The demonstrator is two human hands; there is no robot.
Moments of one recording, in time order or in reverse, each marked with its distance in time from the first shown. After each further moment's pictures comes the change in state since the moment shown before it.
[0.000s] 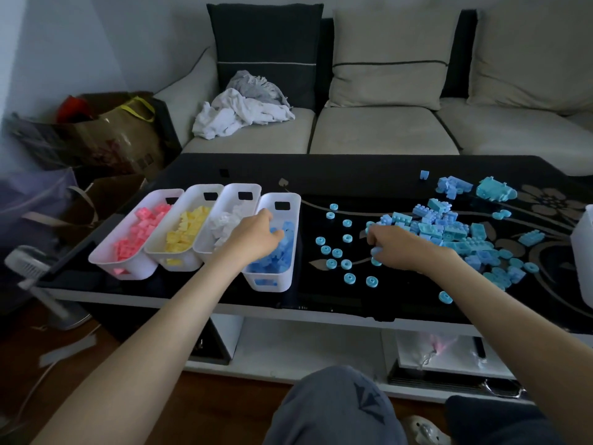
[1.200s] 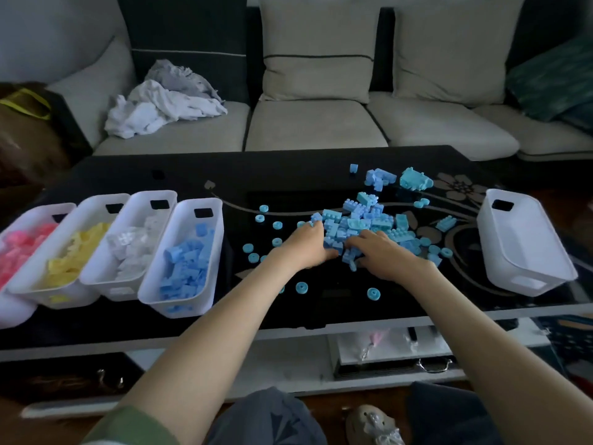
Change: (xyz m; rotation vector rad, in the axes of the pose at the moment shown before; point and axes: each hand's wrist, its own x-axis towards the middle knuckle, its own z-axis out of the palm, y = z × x) left_hand 0.043 0.154 0.124 0.138 -0.338 0.429; right_hand -0.023 0.094 0.005 -0.170 0.033 0.103
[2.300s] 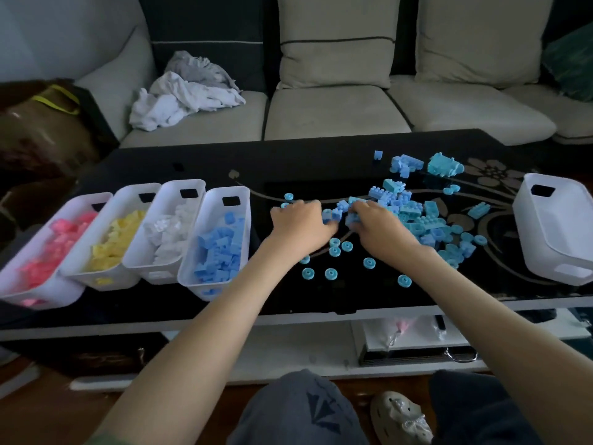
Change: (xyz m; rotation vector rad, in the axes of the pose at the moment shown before) left_hand -0.055 -0.021 -0.038 0.134 0.262 -0.102; right_hand 0.000 -0.062 -0.013 0.213 0.273 -0.028
